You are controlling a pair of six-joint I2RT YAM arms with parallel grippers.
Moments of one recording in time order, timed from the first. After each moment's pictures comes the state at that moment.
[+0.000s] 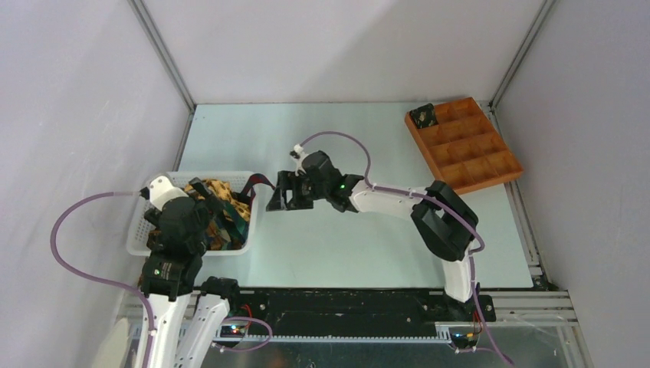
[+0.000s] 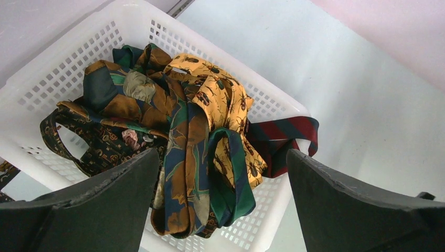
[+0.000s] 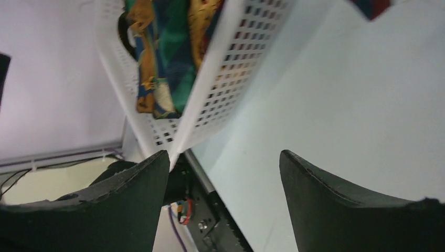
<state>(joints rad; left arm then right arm) -0.12 0.47 0.82 -0.77 -0.54 -0.48 0.90 1.96 1.36 0.05 -0.36 0.83</state>
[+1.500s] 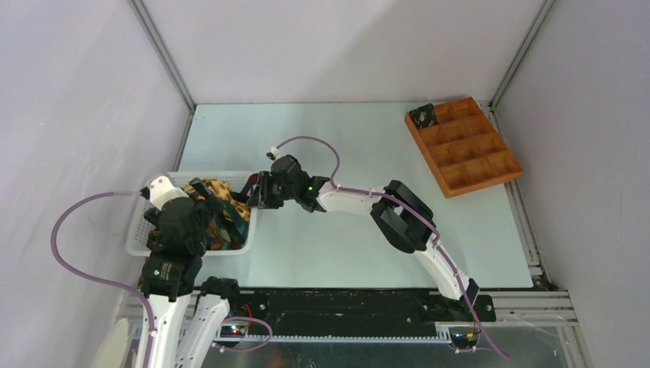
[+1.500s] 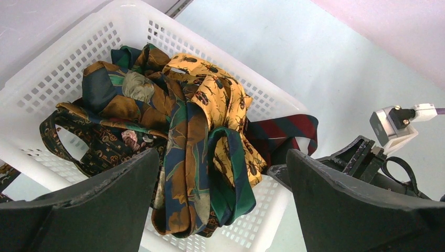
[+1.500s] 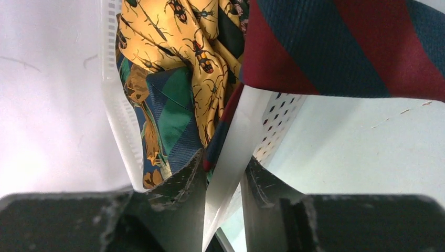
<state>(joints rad) -0.11 0.46 0.82 -0.77 -0.53 -0.47 1.00 2.31 1.73 0.08 -0.29 1.00</state>
